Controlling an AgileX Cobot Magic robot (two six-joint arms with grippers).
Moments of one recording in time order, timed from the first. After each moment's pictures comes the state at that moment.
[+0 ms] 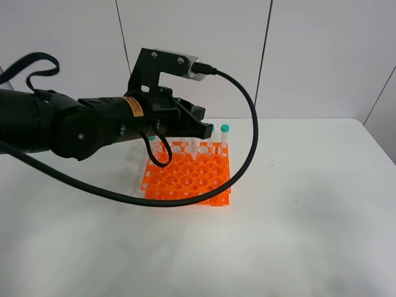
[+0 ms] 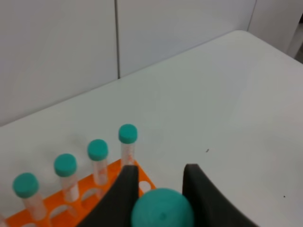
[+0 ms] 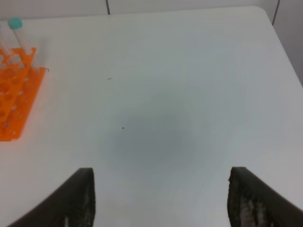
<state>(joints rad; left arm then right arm) -0.67 1.64 -0.96 -0.07 -0.25 -0.10 -0.01 -0.01 -0.49 -0.03 1.03 0.01</state>
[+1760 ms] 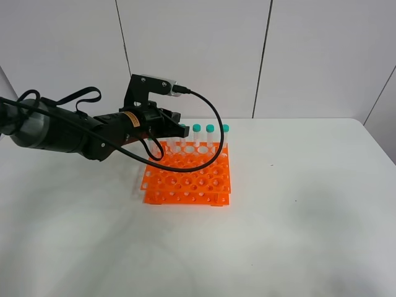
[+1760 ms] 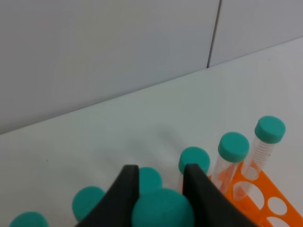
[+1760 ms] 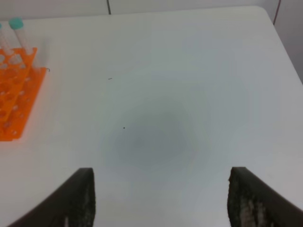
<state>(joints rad) -0.45 1.91 -1.02 0.01 -0.46 -0.12 -0.01 -0.01 -0.49 -0.03 1.03 0.01</state>
